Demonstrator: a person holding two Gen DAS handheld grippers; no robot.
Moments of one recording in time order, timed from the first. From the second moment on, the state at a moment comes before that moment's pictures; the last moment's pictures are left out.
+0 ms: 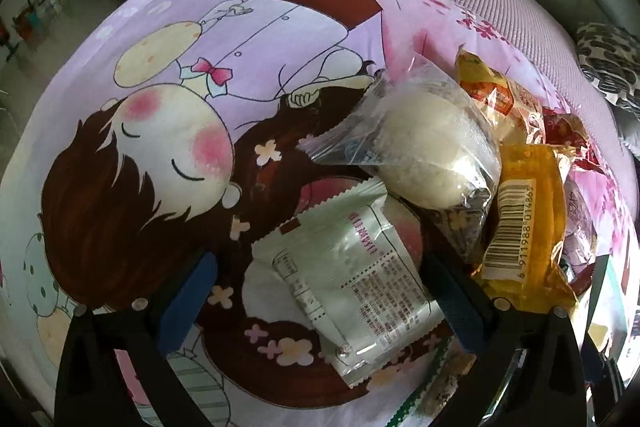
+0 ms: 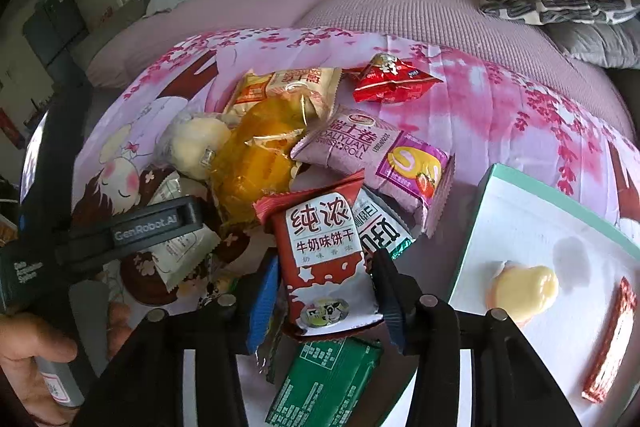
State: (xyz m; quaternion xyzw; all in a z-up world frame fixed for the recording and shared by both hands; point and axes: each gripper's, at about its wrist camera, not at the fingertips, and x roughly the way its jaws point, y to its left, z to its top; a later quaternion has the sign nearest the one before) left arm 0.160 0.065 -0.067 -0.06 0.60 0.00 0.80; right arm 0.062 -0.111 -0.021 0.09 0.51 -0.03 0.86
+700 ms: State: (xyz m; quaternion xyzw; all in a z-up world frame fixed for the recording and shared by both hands) left arm 0.128 0.068 -0.061 -0.09 0.60 0.01 0.79; right arm 0.060 -0.112 -0.018 0.11 0.50 -0.03 0.86
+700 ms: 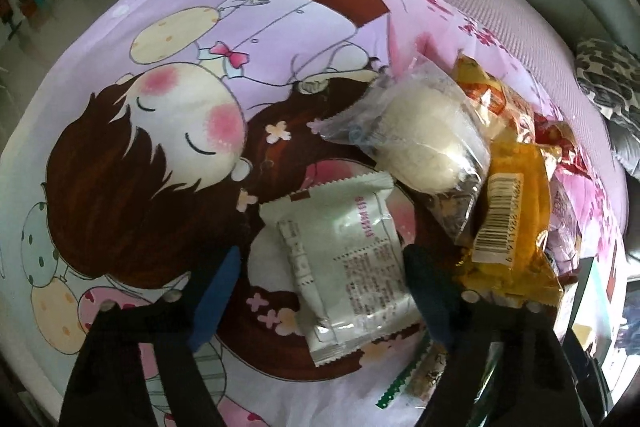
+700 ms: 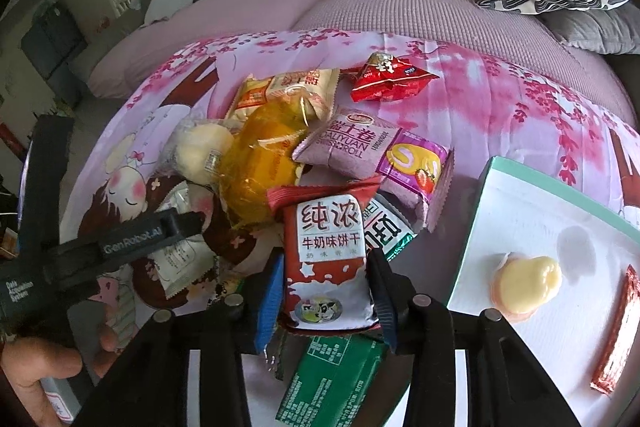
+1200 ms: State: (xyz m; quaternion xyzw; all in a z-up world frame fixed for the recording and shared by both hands) left arm 0.123 0.070 -0.045 -0.13 0.59 -0.03 0.79; right arm 0.059 -0.113 -0.015 0.11 0.50 -0.03 0.86
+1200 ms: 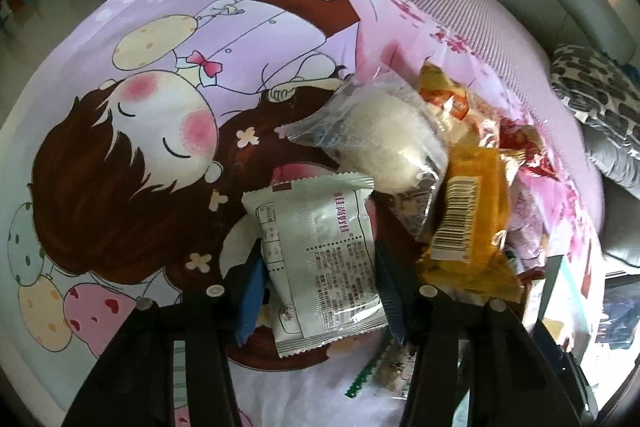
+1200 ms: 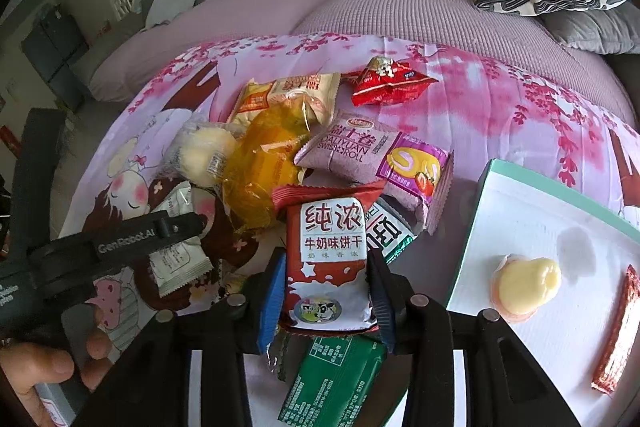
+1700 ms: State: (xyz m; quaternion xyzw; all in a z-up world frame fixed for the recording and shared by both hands) left arm 0.117 0.099 0.002 -0.17 0.54 -0.02 0.83; right arm 0.045 -0.115 0.018 0.13 0.46 -0.03 0.88
